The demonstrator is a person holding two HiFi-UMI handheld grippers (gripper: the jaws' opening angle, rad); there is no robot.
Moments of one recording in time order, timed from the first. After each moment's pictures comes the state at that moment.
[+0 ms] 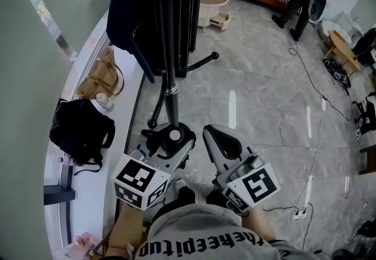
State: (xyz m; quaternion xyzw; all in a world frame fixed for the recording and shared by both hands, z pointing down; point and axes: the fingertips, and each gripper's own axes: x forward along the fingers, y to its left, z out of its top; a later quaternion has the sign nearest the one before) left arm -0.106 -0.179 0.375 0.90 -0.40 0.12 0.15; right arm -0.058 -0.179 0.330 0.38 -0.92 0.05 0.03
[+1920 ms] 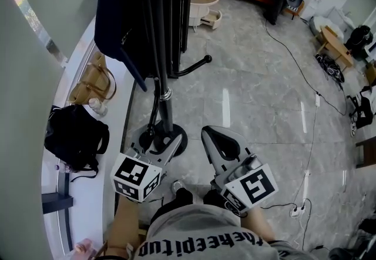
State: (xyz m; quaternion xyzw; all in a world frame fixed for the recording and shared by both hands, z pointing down) left arm -0.120 -0.211 0.401 0.90 -0.42 0.09 0.12; right arm -0.050 -0.192 0.333 0.41 -0.91 0.05 0.04
